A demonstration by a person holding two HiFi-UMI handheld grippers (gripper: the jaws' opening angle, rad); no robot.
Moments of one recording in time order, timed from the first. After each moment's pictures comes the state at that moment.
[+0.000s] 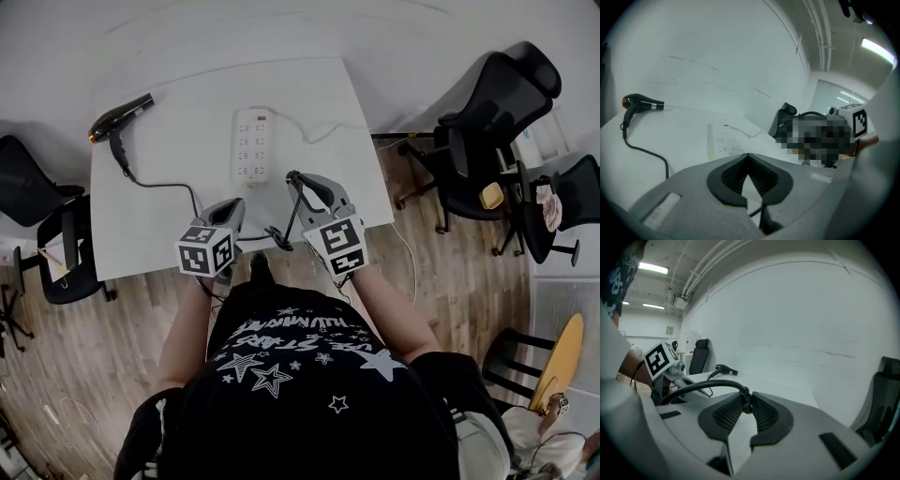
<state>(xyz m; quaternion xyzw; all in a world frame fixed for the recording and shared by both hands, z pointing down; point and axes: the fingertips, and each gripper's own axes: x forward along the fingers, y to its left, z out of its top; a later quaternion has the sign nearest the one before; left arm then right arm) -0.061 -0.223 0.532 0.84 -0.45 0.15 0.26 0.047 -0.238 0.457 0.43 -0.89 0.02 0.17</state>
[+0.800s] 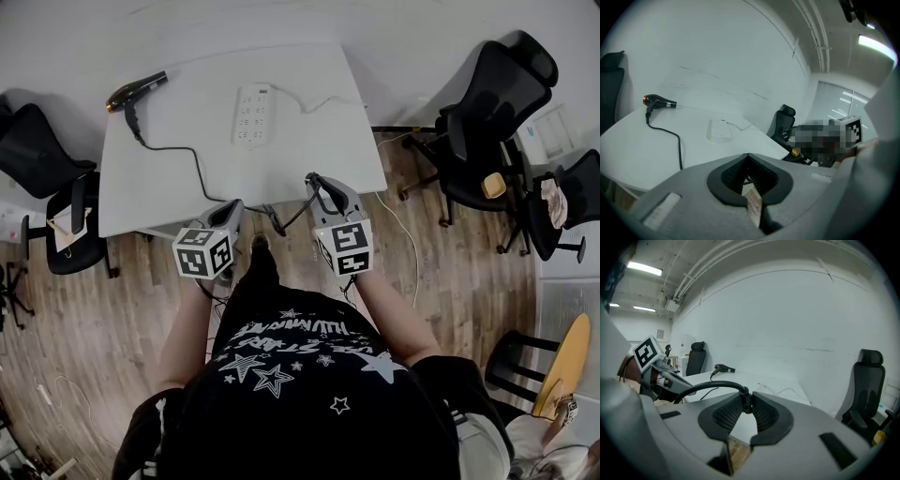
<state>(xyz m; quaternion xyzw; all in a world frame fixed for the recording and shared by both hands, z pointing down) -0.045 -0.098 0.518 0.83 -0.48 0.13 0.26 0.109 -0.125 0.470 0.48 -0.86 0.04 0.15</state>
